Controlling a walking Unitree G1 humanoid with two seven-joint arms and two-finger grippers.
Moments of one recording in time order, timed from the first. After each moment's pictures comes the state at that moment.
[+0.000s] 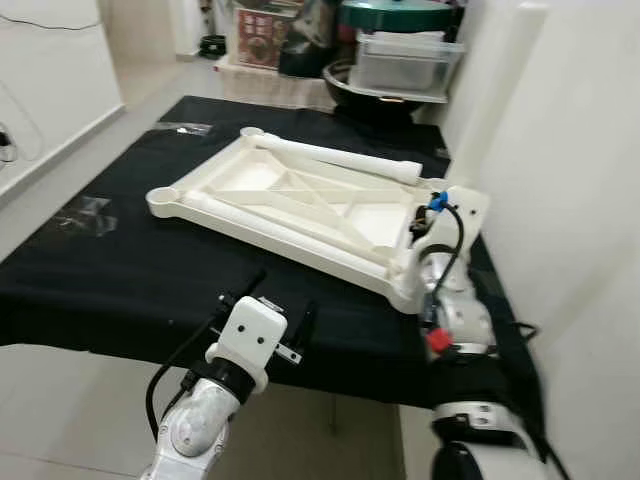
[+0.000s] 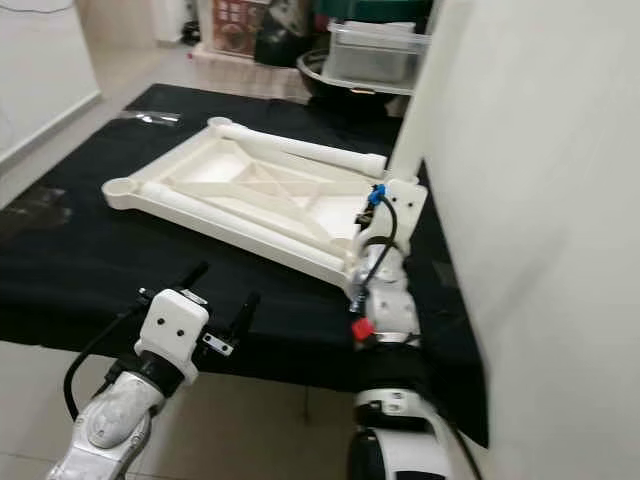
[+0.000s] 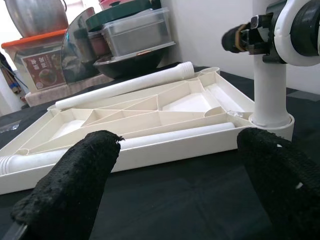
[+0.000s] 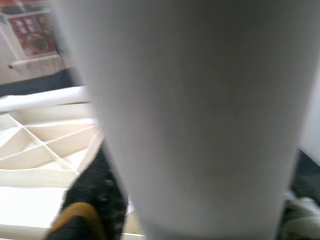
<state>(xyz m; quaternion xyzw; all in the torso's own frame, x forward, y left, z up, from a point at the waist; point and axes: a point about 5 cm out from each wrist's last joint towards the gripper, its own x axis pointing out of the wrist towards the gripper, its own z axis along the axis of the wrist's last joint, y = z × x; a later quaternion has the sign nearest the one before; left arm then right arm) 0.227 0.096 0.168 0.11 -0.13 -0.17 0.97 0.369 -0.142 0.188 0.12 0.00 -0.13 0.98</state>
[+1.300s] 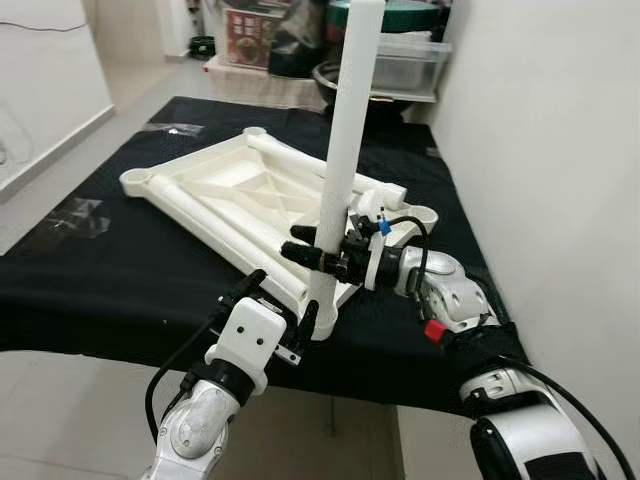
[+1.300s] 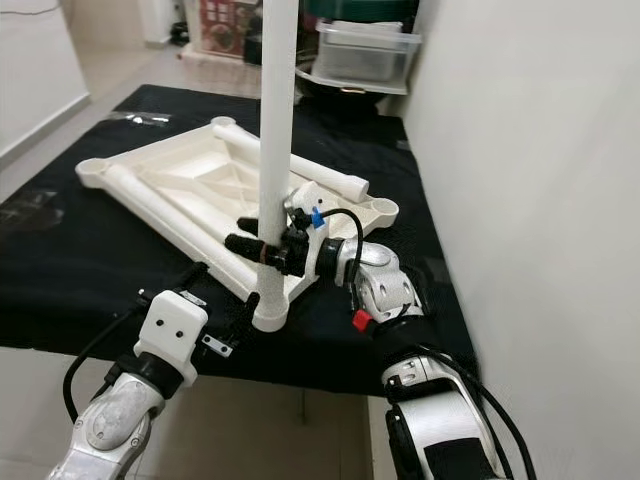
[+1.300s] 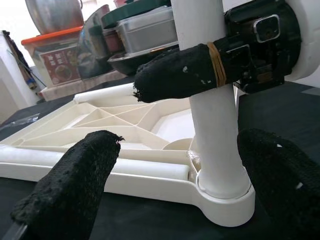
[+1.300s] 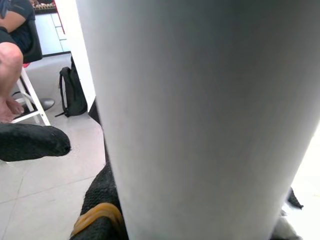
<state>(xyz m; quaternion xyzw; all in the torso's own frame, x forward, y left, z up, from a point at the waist) 0.226 0.099 0.167 0.11 -0.12 -0.16 0.97 0.364 -0.097 0.194 0.01 0.01 0.51 0.86</state>
